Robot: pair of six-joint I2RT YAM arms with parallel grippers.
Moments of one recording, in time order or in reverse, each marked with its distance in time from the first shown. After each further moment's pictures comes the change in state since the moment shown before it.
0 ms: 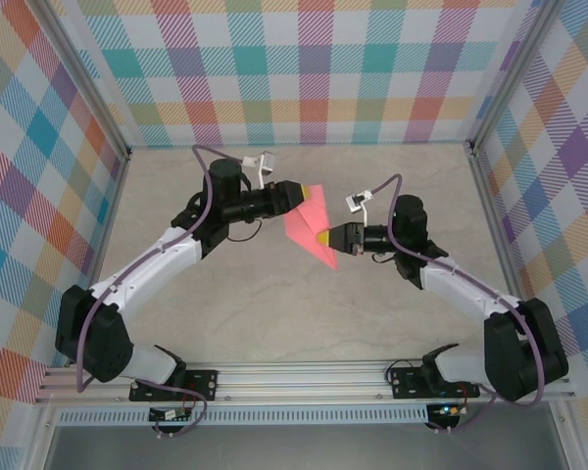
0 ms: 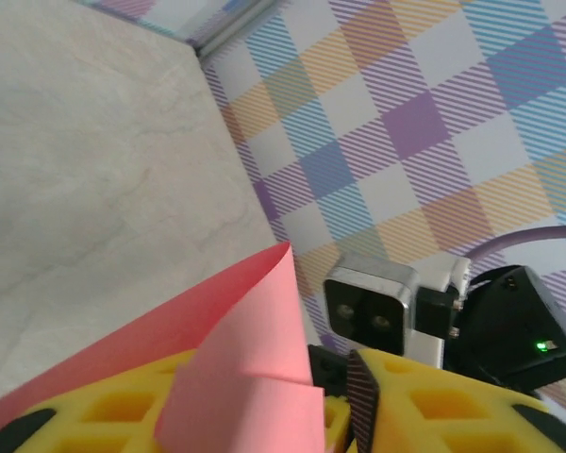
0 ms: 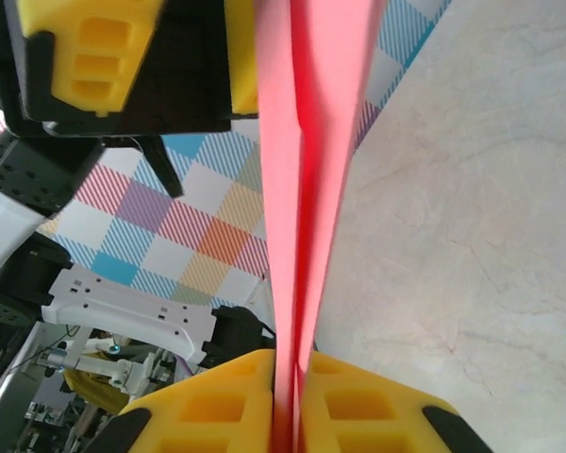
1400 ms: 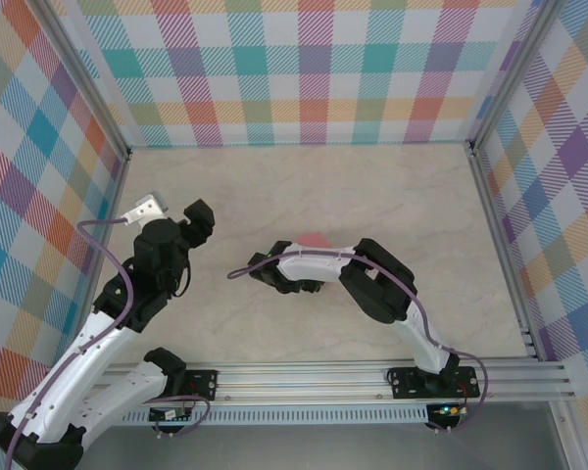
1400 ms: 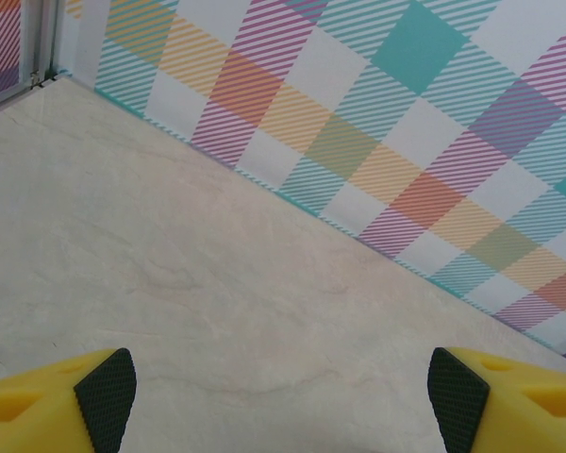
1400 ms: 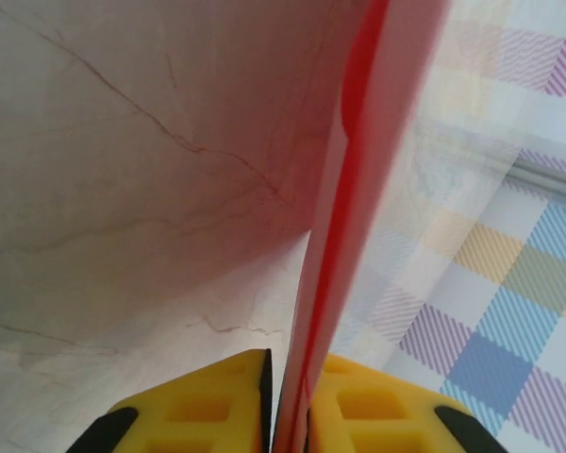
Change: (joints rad) left arm -0.001 -0.633 -0.270 -0.404 -1.092 0.074; right arm 0.643 0.948 0.877 -1.555 1.896 -0.636
